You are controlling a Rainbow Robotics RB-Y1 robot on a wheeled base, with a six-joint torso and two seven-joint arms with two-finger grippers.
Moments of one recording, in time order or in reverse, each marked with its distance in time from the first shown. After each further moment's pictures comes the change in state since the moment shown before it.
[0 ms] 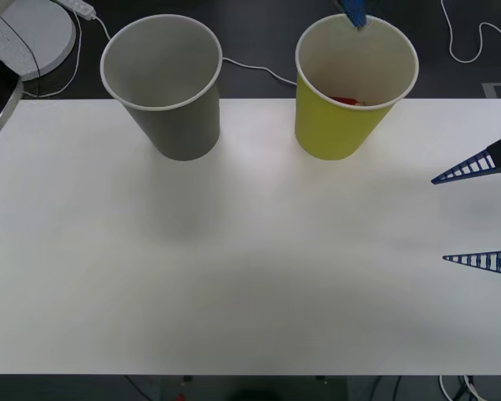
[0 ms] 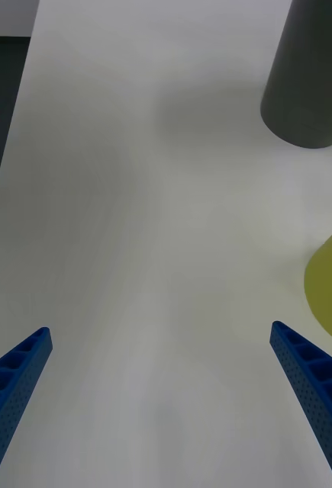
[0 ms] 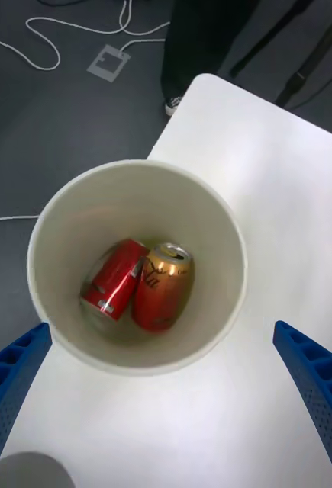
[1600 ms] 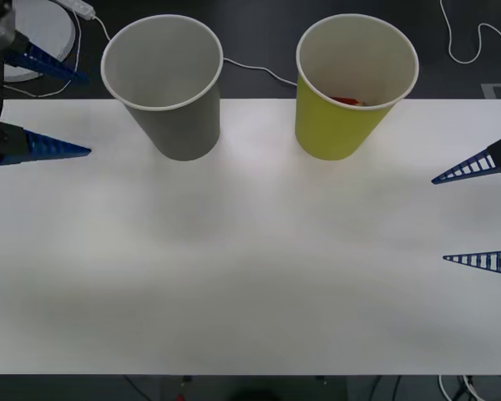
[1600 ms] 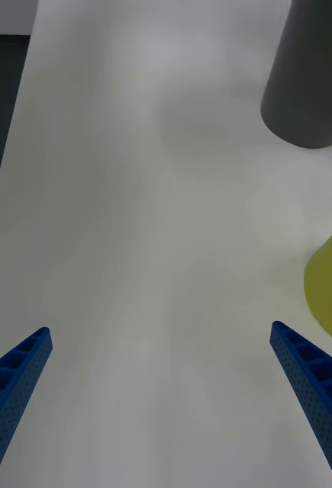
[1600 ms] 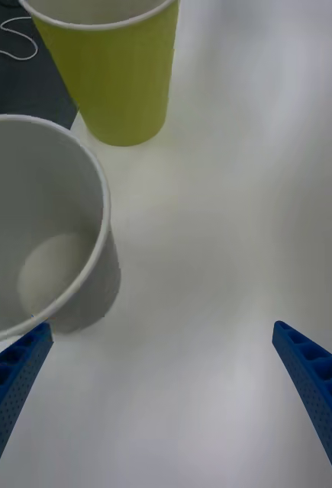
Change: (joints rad) right arm 0.000 0.000 0.000 0.000 0.000 0.000 0.000; left arm 1.090 0.577 0.762 -0.699 0.265 -0.222 -0.681
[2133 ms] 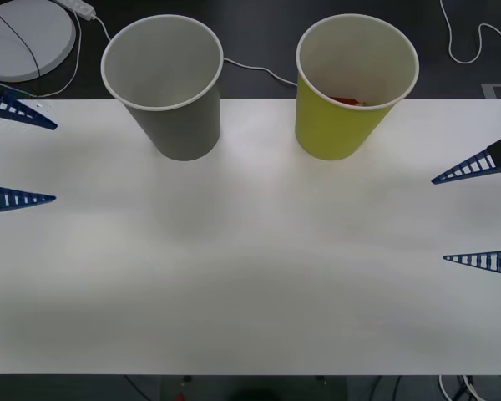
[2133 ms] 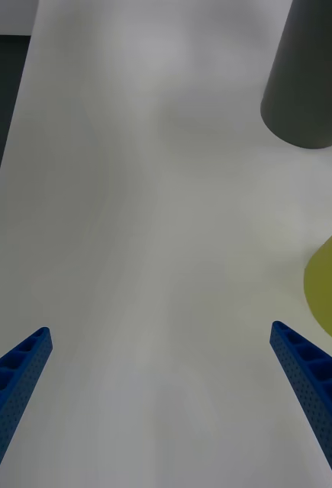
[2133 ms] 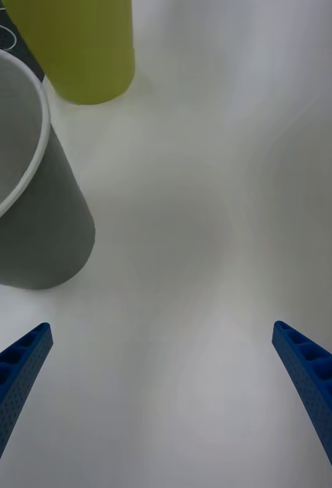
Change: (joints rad) right arm 0.000 0.000 0.000 0.000 0.000 0.000 0.000; left arm 0.260 0.016 0.135 -0.003 0.048 0.001 -0.261
